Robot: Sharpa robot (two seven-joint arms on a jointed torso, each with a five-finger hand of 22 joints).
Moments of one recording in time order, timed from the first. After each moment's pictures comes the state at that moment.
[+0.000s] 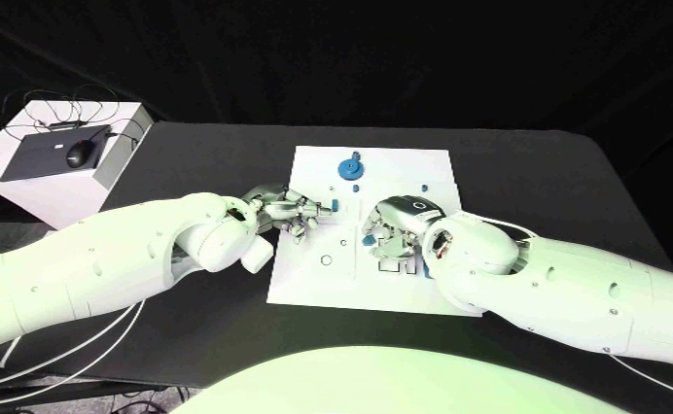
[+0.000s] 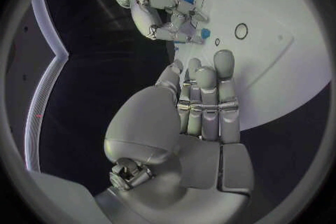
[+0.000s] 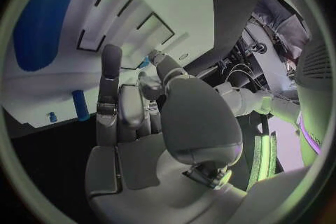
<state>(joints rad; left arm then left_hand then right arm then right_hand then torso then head) 0.89 -0.91 0.10 1.59 -0.43 -0.24 -0.17 1.34 0.06 -0.10 -0.07 0.35 1.13 0.11 0.07 0.07 1.21 0.01 0.60 0.35 1.31 -0.05 0.92 0.86 0.15 1.38 -0.04 0.45 1.13 1.02 -0.67 -0.14 1.62 -1.65 -0.28 -0.38 1.29 -0.12 0.15 -0.12 0.36 1.04 0.13 0.07 0.07 1.37 0.01 0.92 1.13 1.45 -0.05 1.19 1.18 0.12 1.46 -0.06 0.13 1.13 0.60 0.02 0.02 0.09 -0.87</state>
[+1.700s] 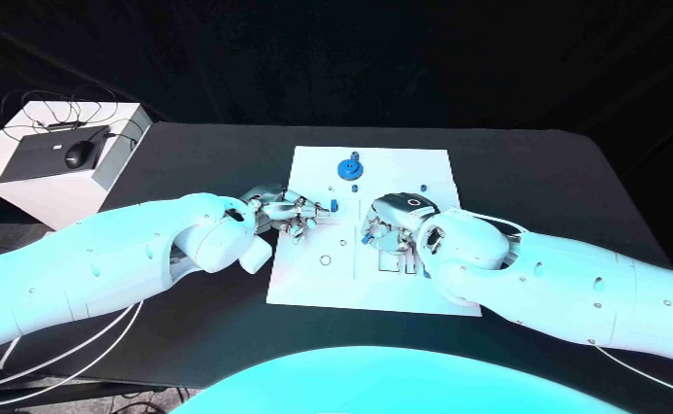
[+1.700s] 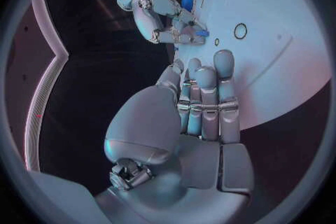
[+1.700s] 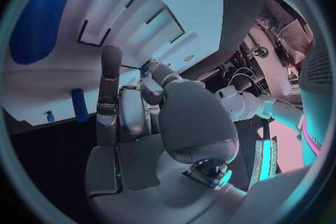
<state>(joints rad) 0.89 -0.91 0.10 1.59 -0.43 -0.23 -0.17 1.35 0.06 -0.10 -0.08 0.35 1.13 0.11 0.07 0.07 1.20 0.00 0.60 0.35 1.31 -0.05 0.92 0.86 0.16 1.38 -0.04 0.45 1.13 1.02 -0.64 -0.14 1.57 -1.67 -0.27 -0.38 1.31 -0.03 0.25 -0.17 0.18 1.17 0.09 0.07 0.07 1.38 -0.01 0.95 1.16 1.46 -0.07 1.21 1.21 0.10 1.46 -0.08 0.13 1.17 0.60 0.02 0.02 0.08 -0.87</state>
